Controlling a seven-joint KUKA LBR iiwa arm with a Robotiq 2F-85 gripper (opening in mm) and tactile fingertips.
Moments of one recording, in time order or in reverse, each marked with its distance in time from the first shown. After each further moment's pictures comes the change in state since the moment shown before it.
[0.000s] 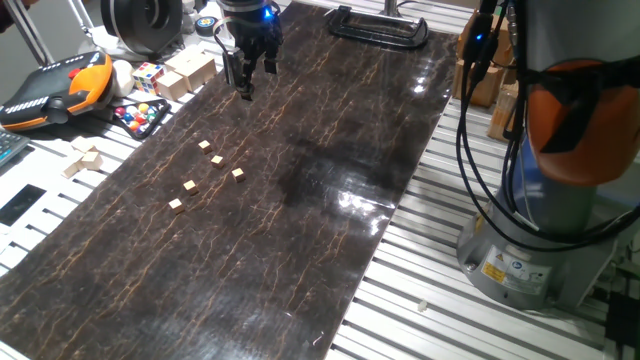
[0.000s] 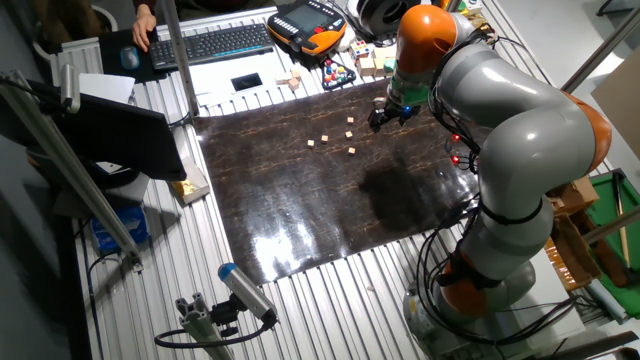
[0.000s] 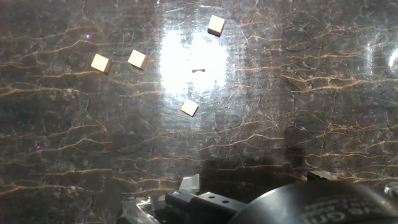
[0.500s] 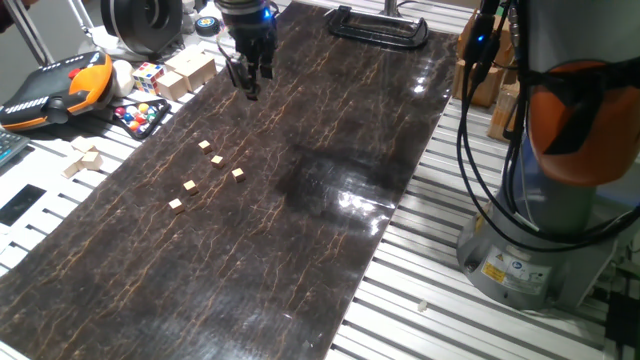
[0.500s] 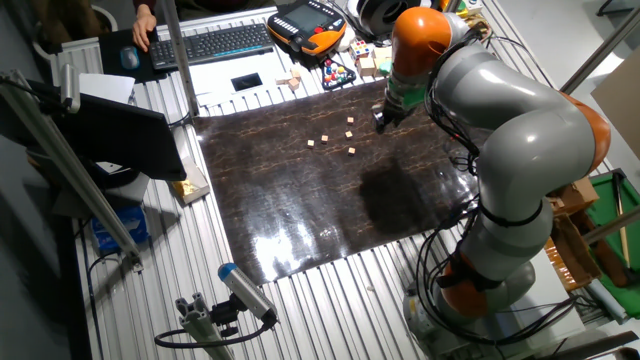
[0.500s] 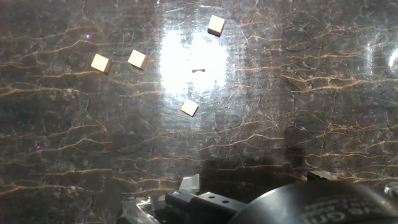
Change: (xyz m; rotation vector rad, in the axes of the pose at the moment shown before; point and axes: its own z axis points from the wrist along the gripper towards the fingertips) arm 0.000 0.001 0.000 0.038 -0.004 -0.139
